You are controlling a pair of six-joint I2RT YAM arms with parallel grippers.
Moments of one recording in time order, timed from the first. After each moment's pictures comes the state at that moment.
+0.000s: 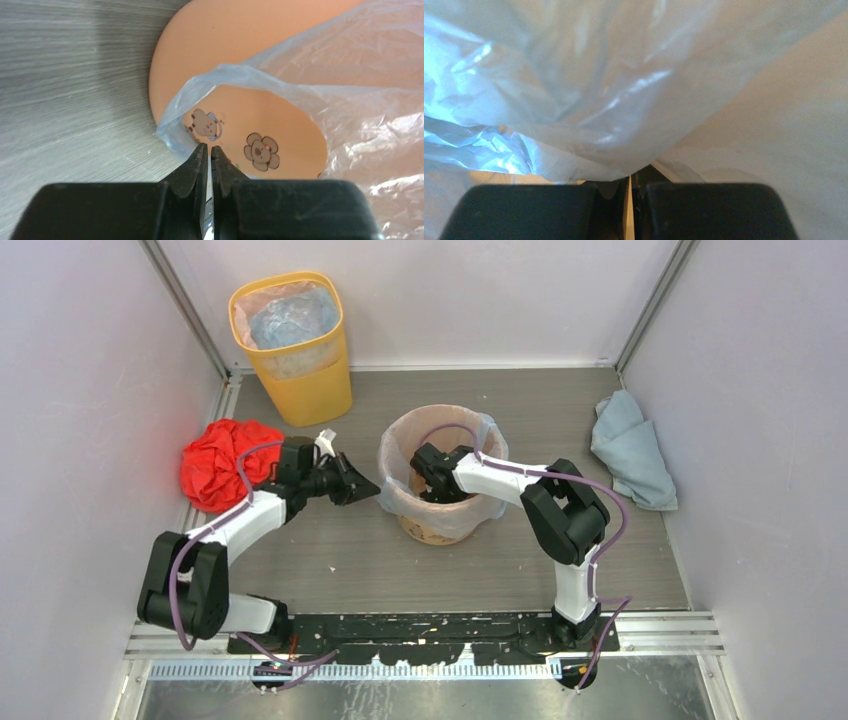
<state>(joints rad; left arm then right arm) -0.25 1.33 0.70 -0.05 0.59 -0.85 0.76 1.93 1.31 -0.83 -0.05 0.36</state>
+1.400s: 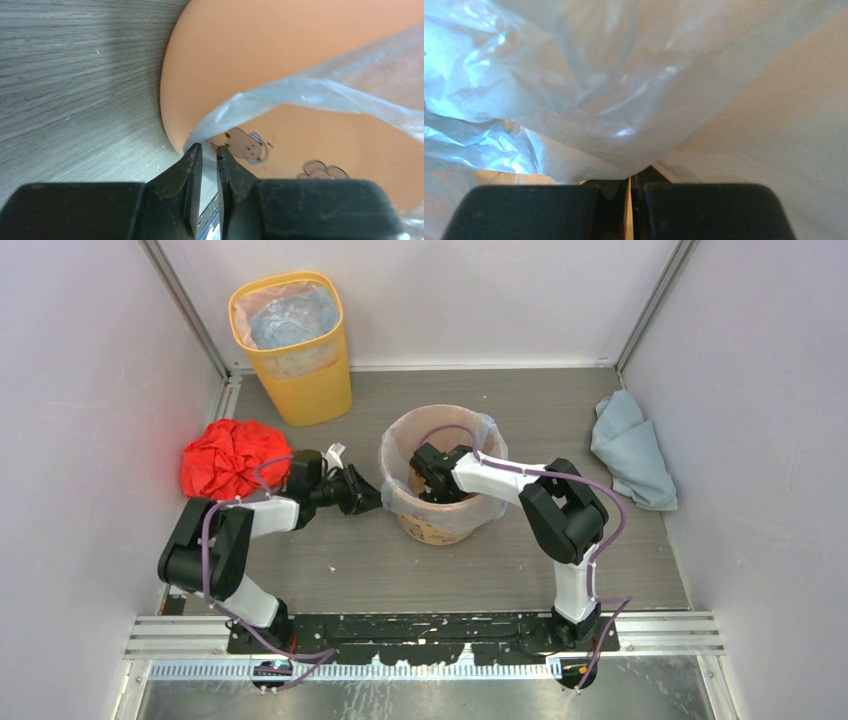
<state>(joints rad) -0.26 1.60 0.57 0.41 0.72 -0.97 0.76 1.94 1.32 -0.84 -0.08 0.36</state>
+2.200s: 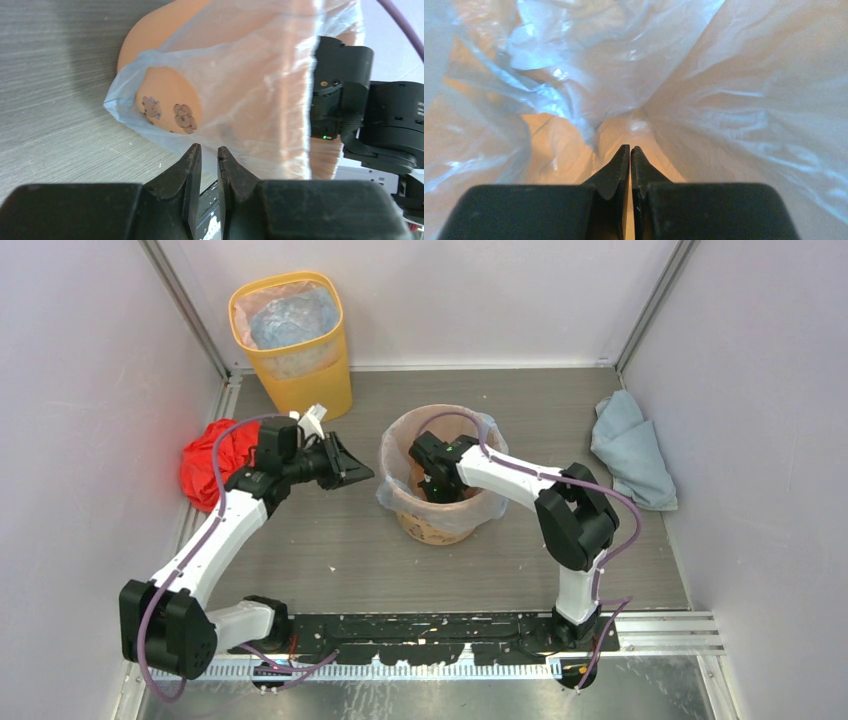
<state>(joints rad) -0.26 1.18 0.88 -0.31 0.59 -0.73 0.76 1.88 1.38 -0.91 -0.04 0.37</state>
